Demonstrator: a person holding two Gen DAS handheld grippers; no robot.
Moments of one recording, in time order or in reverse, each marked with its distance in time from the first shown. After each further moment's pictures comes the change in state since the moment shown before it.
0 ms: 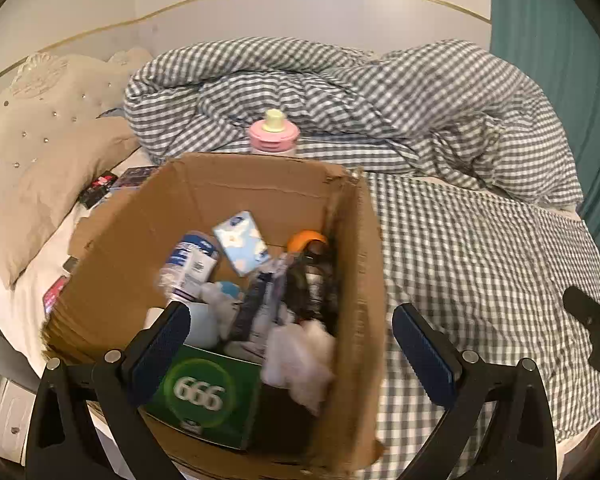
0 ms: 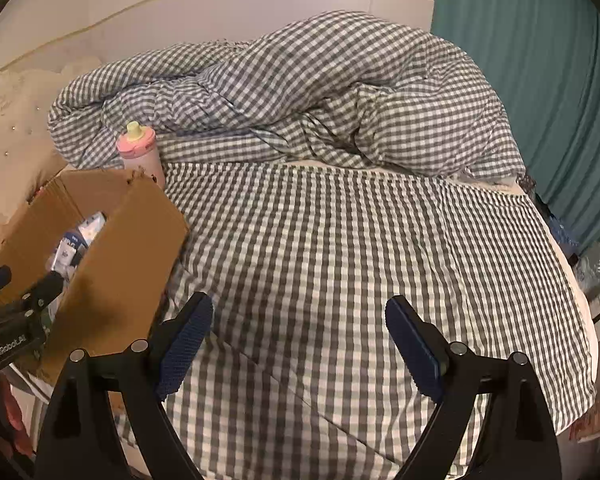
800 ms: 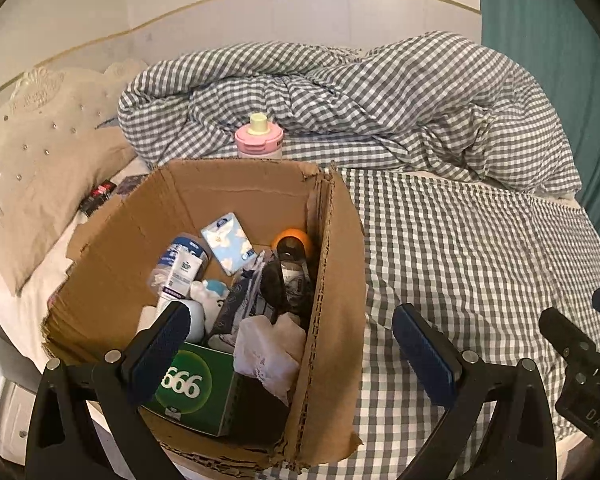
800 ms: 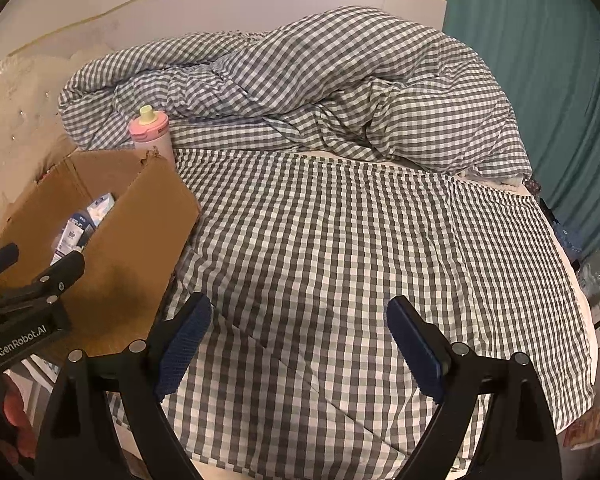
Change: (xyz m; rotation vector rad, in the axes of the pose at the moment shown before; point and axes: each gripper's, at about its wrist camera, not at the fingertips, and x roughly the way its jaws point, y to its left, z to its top) left arm -0.007 -0.023 -0.005 0.031 0.000 0.022; right arm 0.000 0.010 -0.014 -0.038 0.020 0.008
